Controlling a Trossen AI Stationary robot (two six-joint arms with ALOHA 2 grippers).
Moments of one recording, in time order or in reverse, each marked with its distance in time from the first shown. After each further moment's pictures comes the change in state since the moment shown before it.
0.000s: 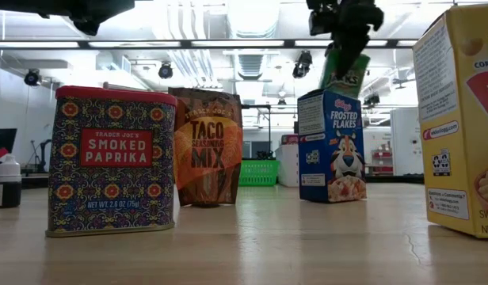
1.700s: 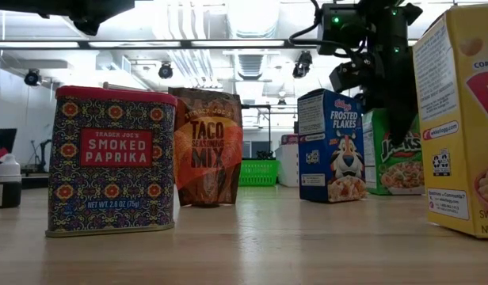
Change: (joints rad) left arm 0.000 0.000 0.000 0.000 0.000 0.000; right arm 0.337 0.009 -0.521 0.271 -0.031 0.254
